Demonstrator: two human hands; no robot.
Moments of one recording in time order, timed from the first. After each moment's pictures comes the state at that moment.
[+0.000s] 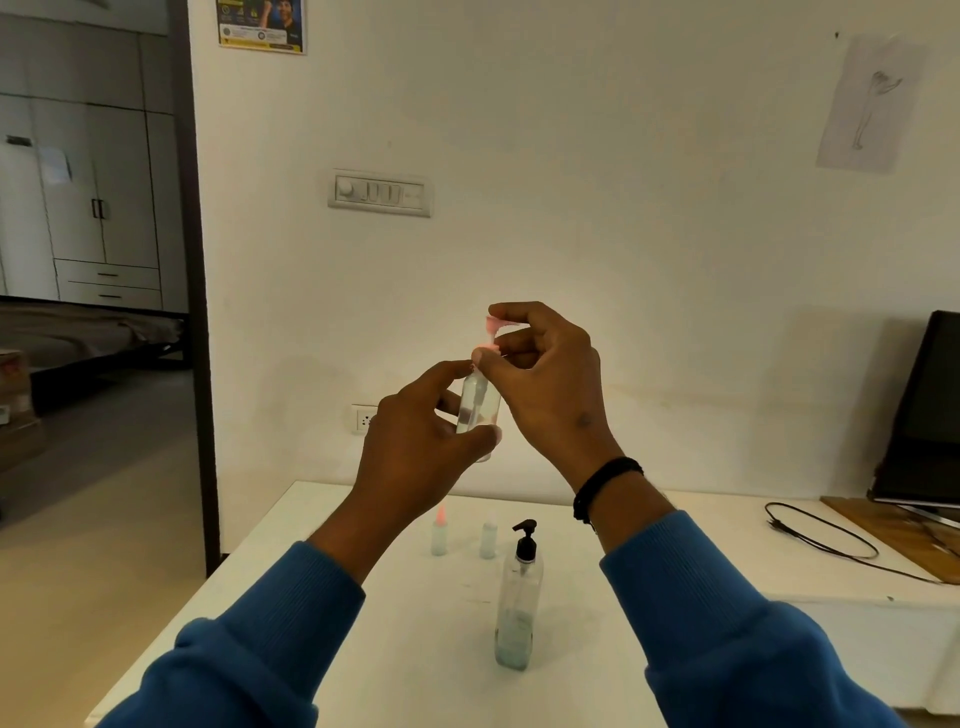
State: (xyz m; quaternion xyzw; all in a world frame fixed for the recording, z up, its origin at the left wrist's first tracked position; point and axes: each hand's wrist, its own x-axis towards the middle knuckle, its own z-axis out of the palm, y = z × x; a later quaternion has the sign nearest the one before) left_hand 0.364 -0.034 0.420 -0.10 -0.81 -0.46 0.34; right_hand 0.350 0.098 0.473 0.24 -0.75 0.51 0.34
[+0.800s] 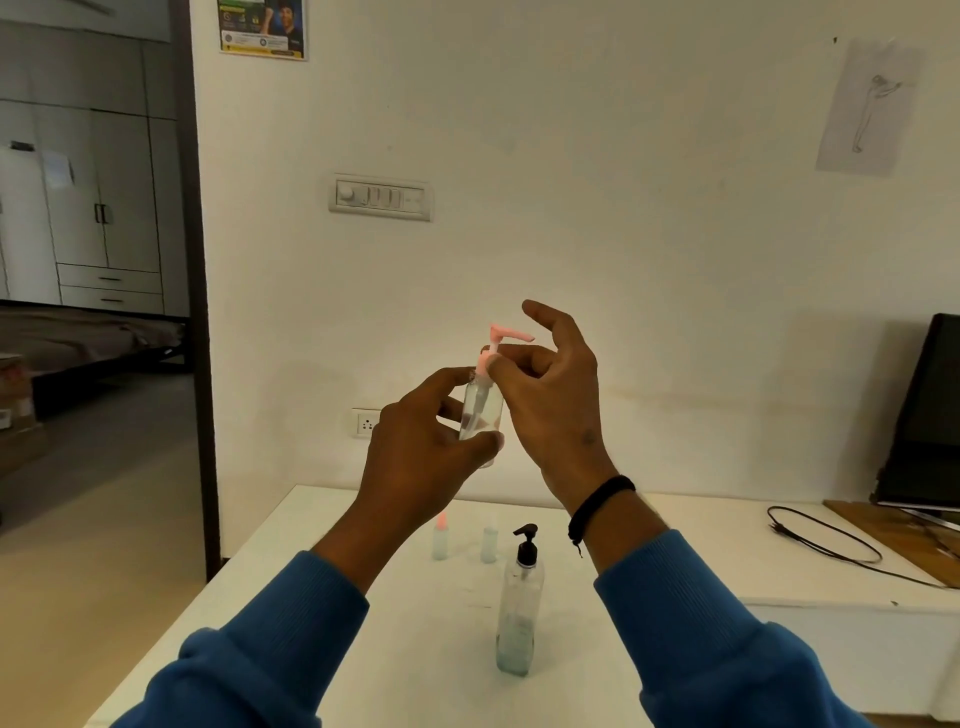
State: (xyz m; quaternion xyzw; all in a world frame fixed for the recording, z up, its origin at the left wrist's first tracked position) left_hand 0.363 -0.030 0.418 -0.10 -0.81 -0.47 0.34; right_hand 0.347 0.090 0.461 0.19 -0.70 0.62 0.31
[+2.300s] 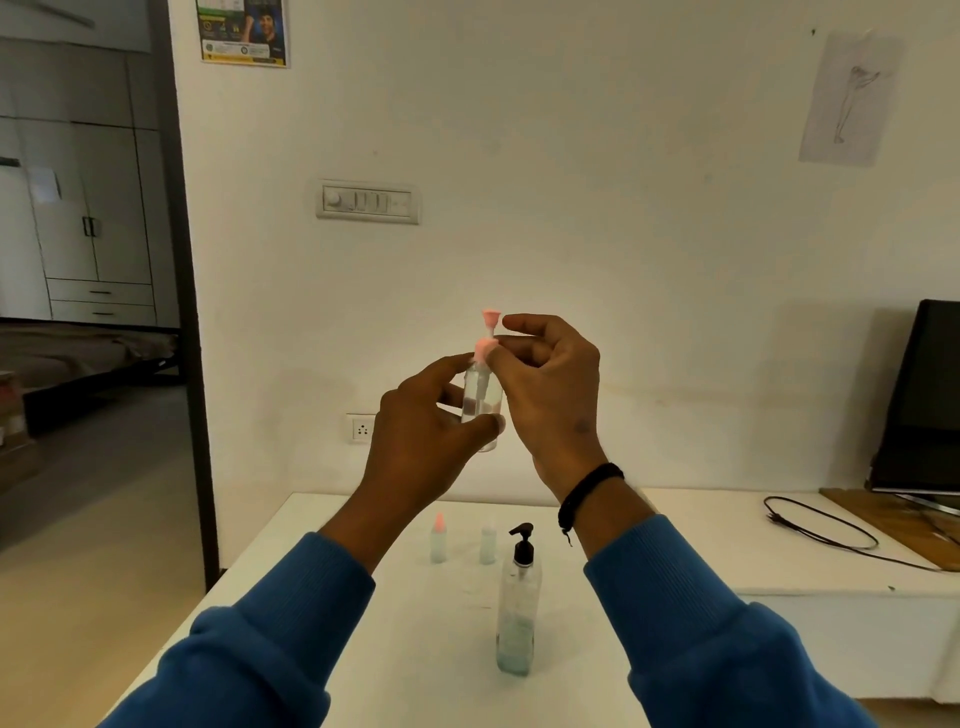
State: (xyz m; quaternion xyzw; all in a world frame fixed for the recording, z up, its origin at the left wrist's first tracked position) left_hand 0.356 -0.019 0.430 -0.11 -0.80 -0.48 0.35; right_hand 0.341 0.097 0.465 0.16 -0.67 0.63 0.36
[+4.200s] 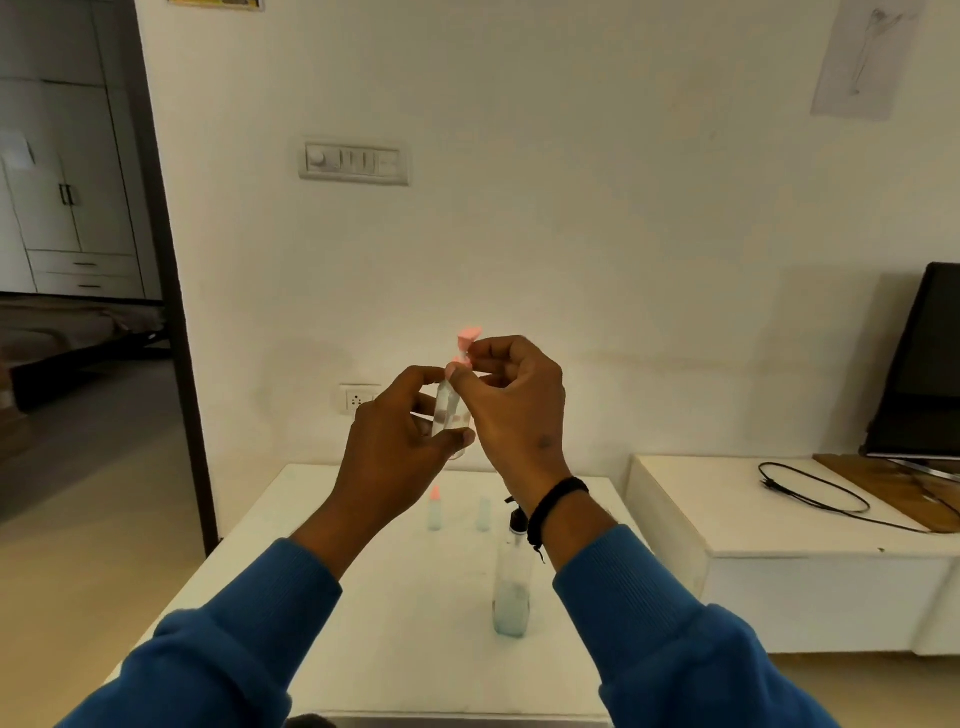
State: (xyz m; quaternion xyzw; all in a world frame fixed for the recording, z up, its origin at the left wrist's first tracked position) left_hand 0.337 -0.039 0.383 -0.12 -0.82 -0.46 0.32; right_hand 0.324 0.084 0.412 0.16 -0.69 0.62 0.33
